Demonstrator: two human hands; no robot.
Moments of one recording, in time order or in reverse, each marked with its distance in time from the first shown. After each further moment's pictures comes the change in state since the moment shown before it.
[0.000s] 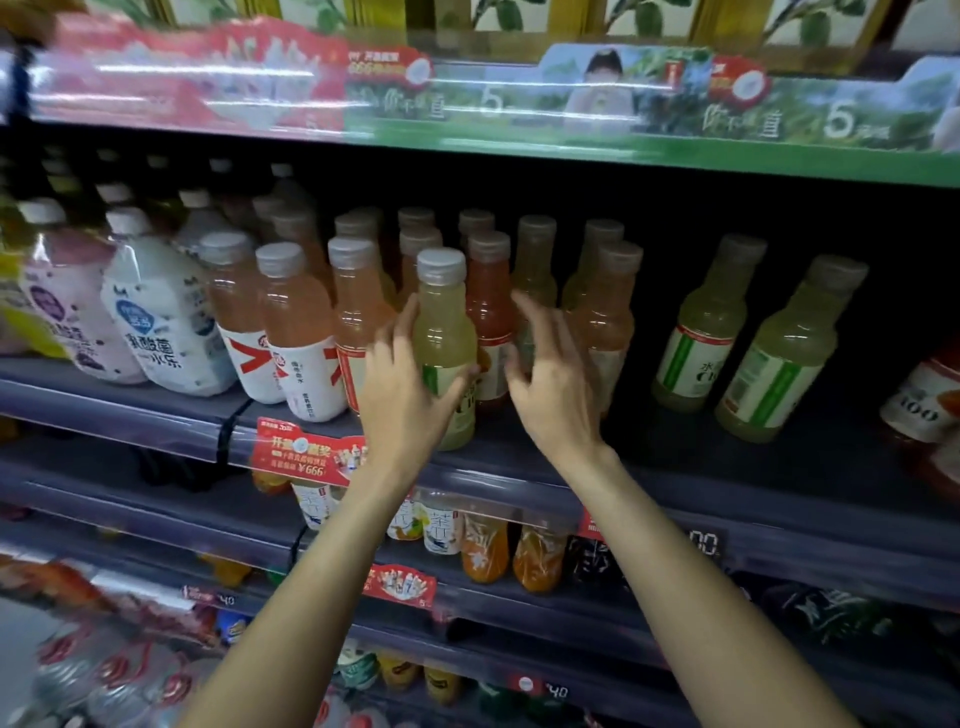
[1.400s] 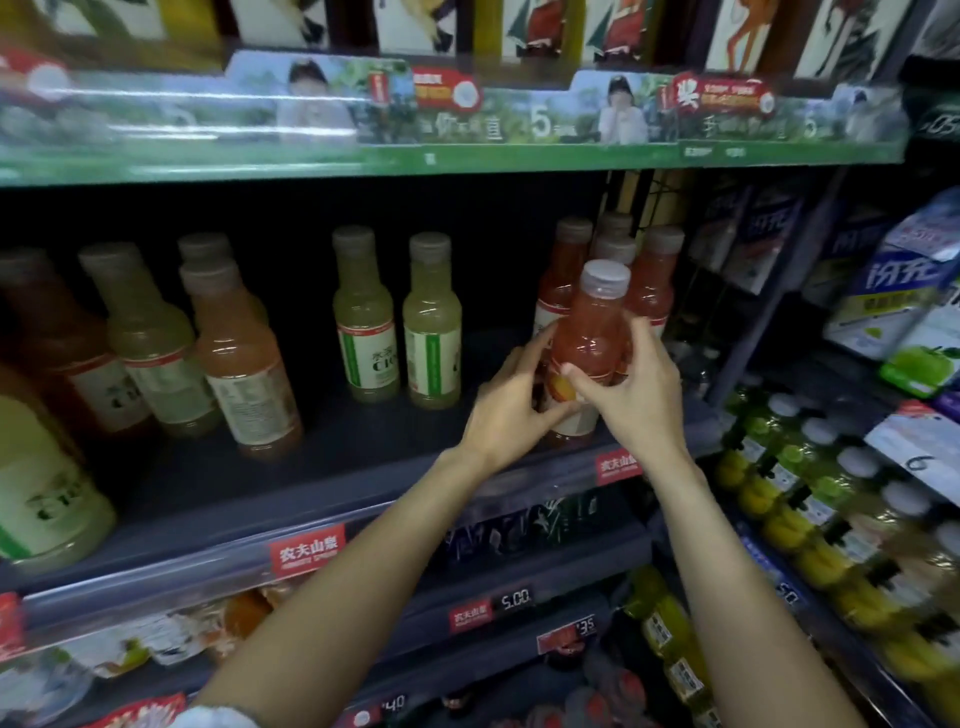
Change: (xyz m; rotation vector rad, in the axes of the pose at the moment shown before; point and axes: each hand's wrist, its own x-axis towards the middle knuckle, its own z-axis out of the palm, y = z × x) left_hand -0.086 0.296 0.180 -0.732 -0.794 0.393; right_hand -0.096 0.182 -0.279 -0.185 0.192 0.631
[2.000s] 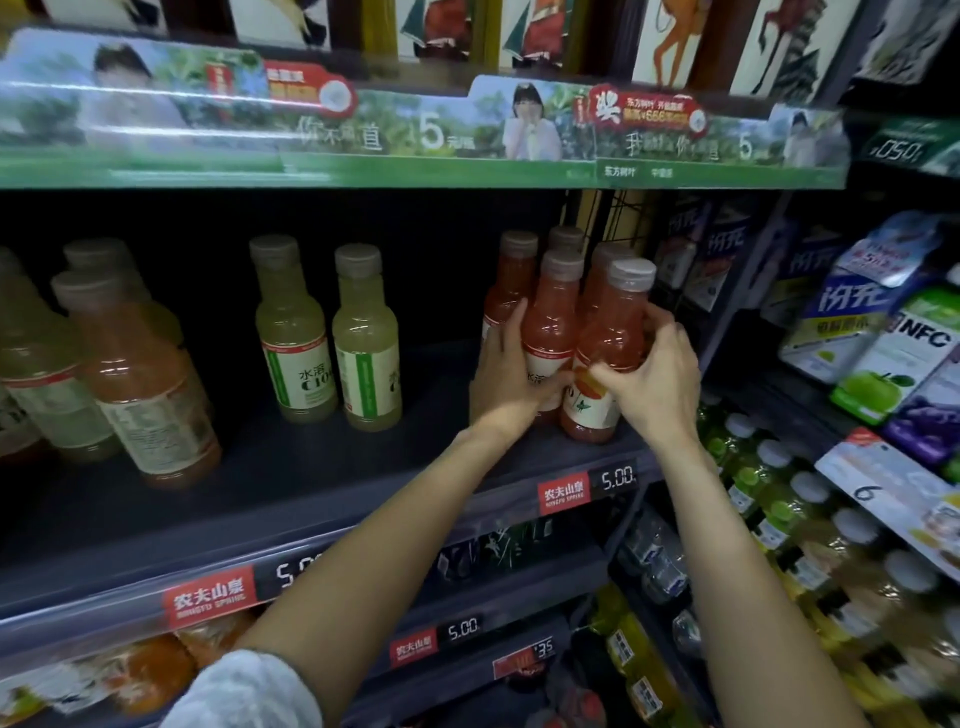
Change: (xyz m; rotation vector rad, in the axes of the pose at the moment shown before) left_hand 0.075 0.012 0.063 -0.105 0.135 -0.238; right_hand 0.057 0.058 -0.043 -0.173 0.084 0.094
